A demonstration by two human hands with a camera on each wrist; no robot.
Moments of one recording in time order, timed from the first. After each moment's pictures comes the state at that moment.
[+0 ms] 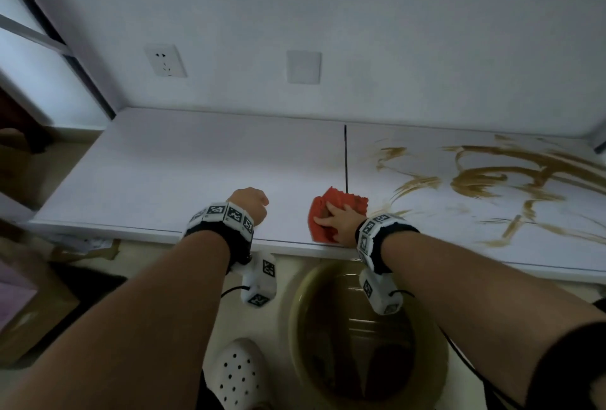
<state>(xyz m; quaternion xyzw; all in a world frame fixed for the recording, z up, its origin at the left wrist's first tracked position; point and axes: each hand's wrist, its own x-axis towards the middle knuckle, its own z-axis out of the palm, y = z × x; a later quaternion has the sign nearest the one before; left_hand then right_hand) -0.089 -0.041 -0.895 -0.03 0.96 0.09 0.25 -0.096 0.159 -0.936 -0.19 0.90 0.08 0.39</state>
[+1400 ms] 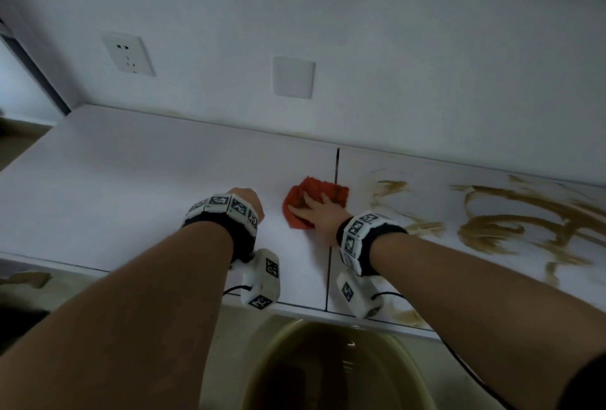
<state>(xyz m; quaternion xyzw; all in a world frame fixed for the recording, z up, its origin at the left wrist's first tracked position) -0.220 -0.007 -0.971 -0.01 0.94 -0.07 0.32 -0.217 0.171 -0.970 -0.26 0.91 0.06 0.32</state>
